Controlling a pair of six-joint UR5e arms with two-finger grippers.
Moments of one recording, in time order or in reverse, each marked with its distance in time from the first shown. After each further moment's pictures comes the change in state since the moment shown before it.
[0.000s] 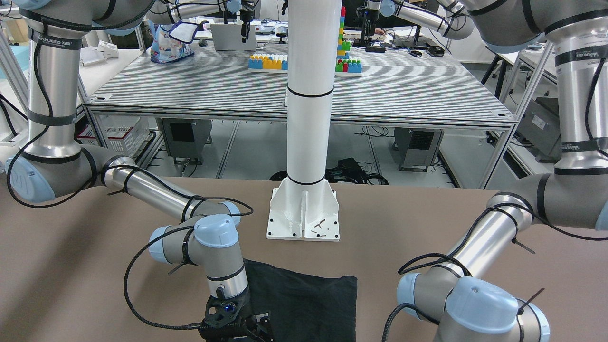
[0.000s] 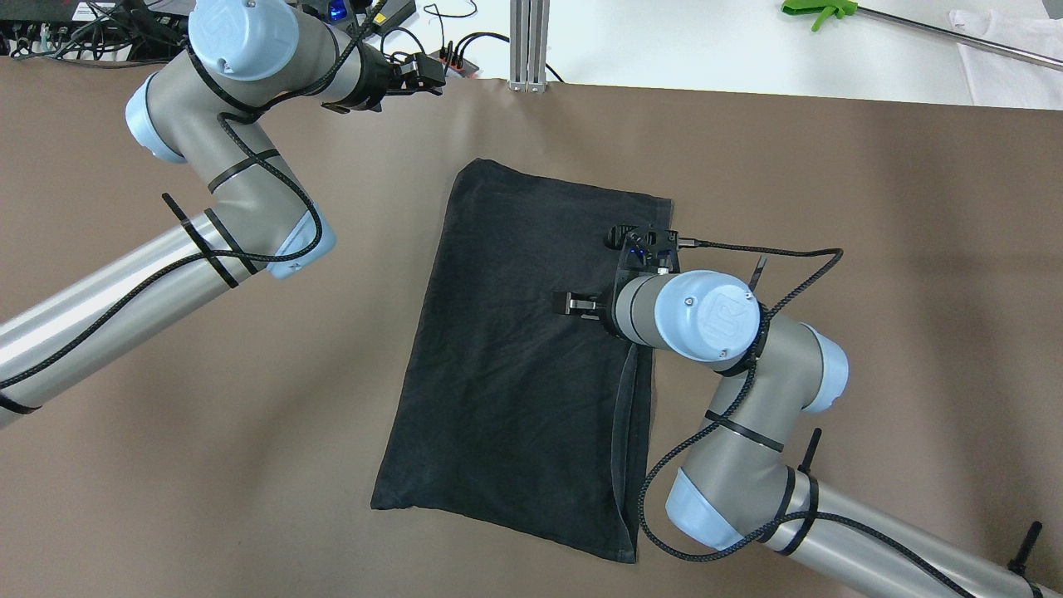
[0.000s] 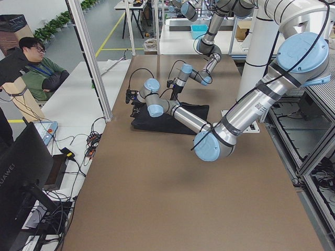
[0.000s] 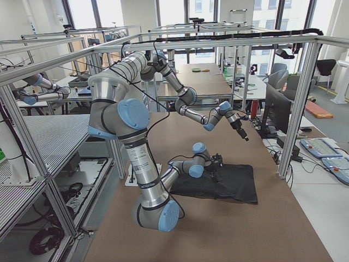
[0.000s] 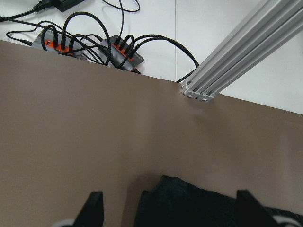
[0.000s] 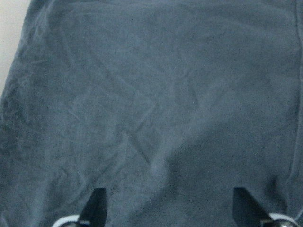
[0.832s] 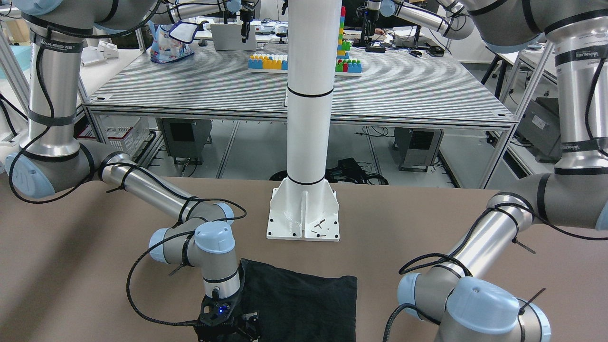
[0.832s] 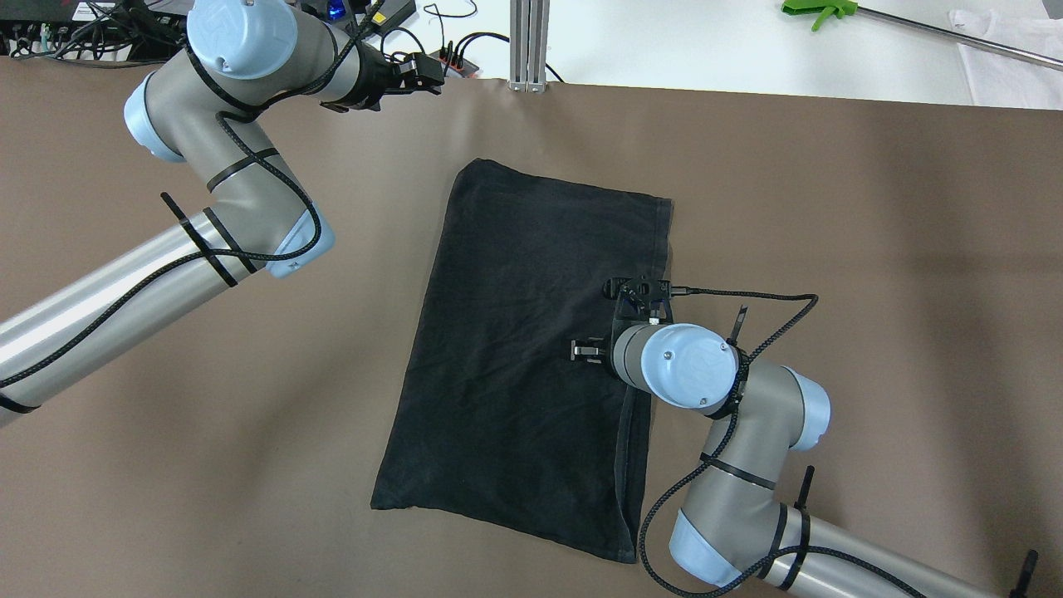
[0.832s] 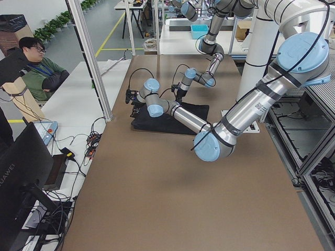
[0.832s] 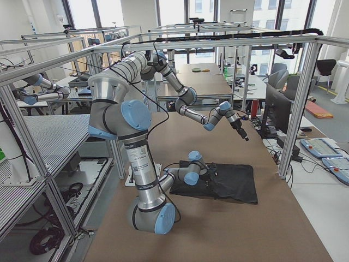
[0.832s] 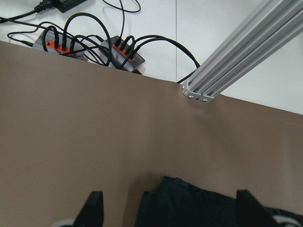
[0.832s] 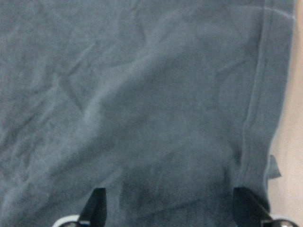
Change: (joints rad) left arm -0.002 0.001 0.000 0.001 -0.001 0.002; right arm -0.057 -0.085 -0.005 0.006 -0.041 0.004
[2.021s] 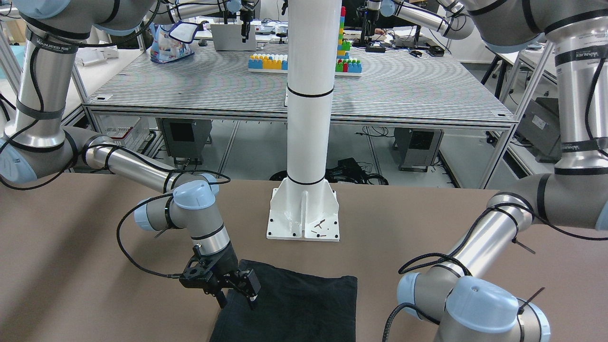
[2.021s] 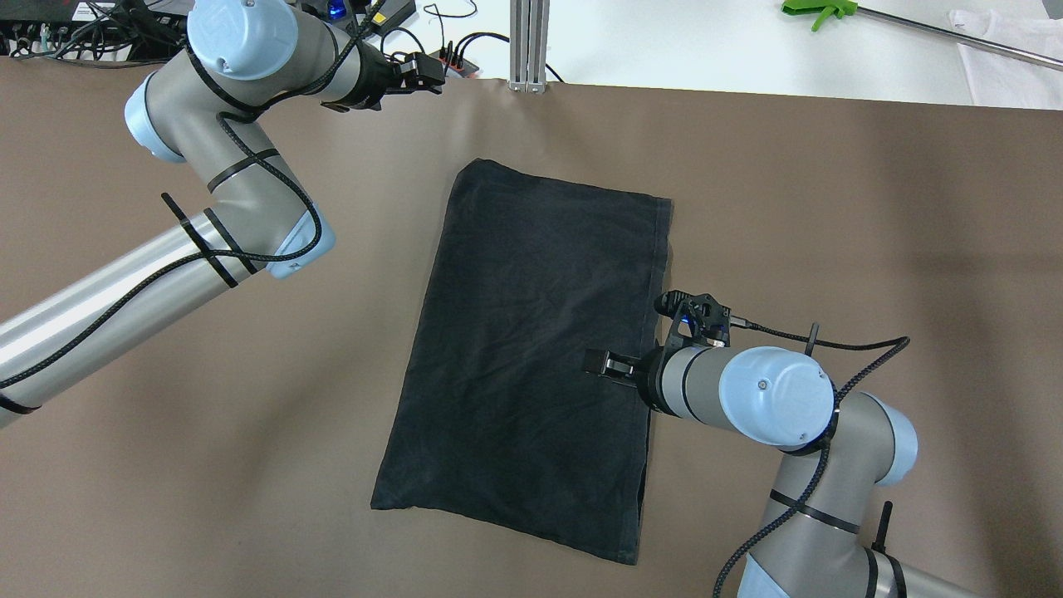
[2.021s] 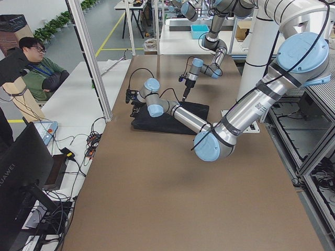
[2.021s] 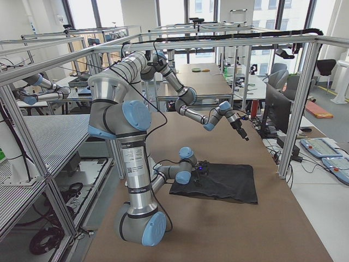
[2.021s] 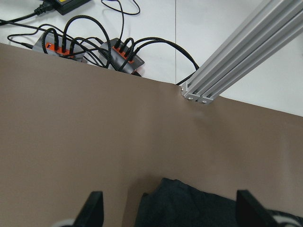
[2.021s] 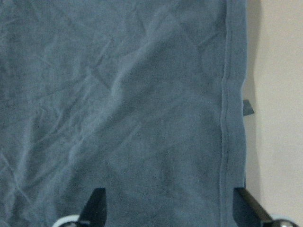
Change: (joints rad) left arm 0.001 0.000 -0.001 -0.001 0.009 -0.001; right arm -0.045 -0.160 0.259 0.058 0.066 0.381
